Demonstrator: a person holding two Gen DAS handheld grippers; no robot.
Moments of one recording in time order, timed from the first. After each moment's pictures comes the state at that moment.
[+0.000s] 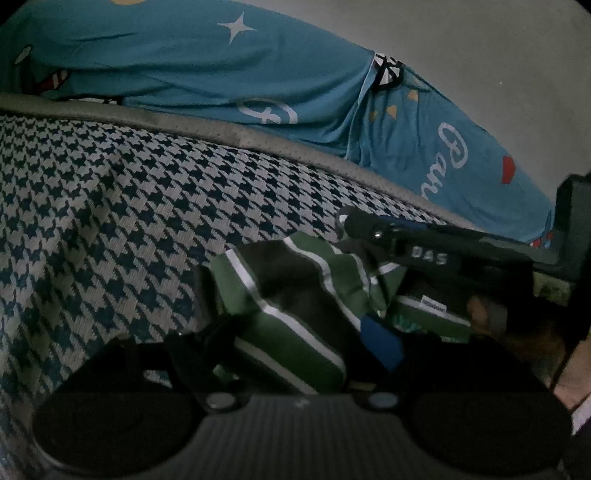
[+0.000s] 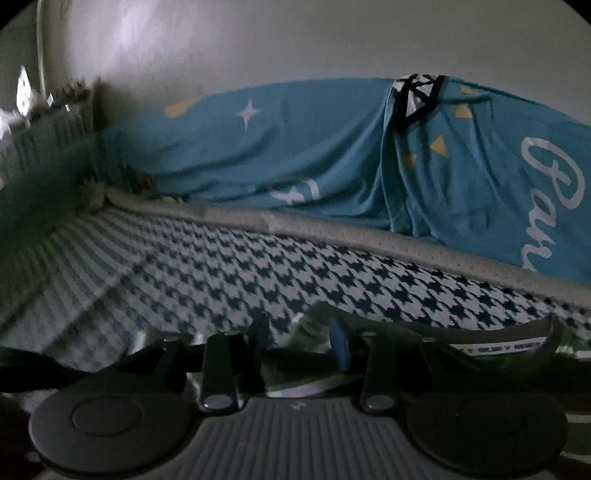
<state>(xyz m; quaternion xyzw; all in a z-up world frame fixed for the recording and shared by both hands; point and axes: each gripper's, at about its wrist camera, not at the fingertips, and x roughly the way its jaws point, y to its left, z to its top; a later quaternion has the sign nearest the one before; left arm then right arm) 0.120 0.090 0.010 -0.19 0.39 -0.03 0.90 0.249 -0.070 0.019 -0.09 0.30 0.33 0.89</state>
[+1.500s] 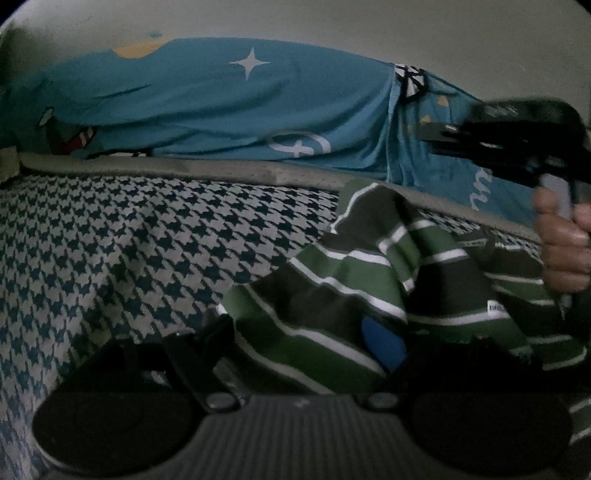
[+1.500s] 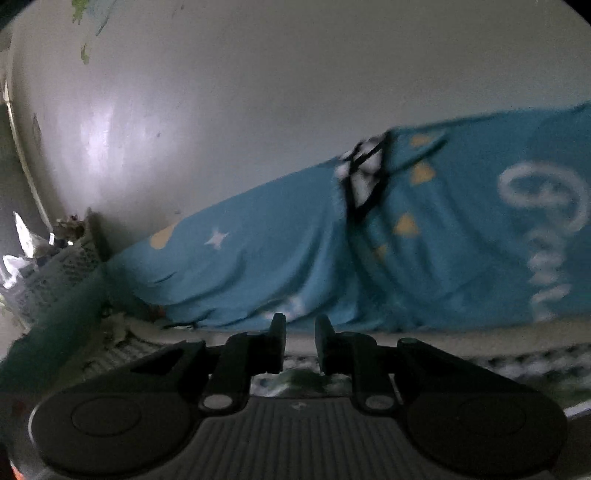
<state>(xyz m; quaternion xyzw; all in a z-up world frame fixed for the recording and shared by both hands) 0.133 0.079 0.000 -0.11 0.35 0.07 0.93 0.331 -0.117 0.059 0.11 0.26 0.36 0.89</state>
